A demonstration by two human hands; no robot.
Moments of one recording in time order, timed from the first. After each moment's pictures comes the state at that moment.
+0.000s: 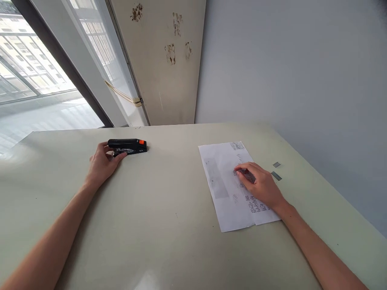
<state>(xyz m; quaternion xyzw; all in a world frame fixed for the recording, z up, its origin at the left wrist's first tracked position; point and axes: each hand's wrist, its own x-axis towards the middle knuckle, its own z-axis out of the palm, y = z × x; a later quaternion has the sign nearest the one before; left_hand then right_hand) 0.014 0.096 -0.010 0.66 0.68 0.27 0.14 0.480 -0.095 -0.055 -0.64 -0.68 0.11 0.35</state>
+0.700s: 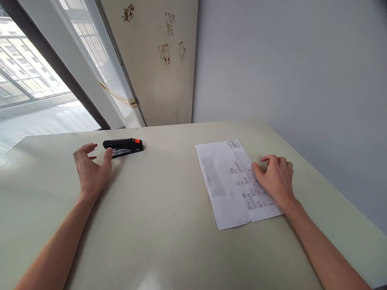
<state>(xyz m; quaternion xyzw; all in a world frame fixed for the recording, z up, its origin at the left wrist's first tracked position) 0.016 0.082 -0.018 0.64 0.62 0.45 0.05 0.523 -0.096 -0.081 -0.83 -0.48 -0.12 0.24</state>
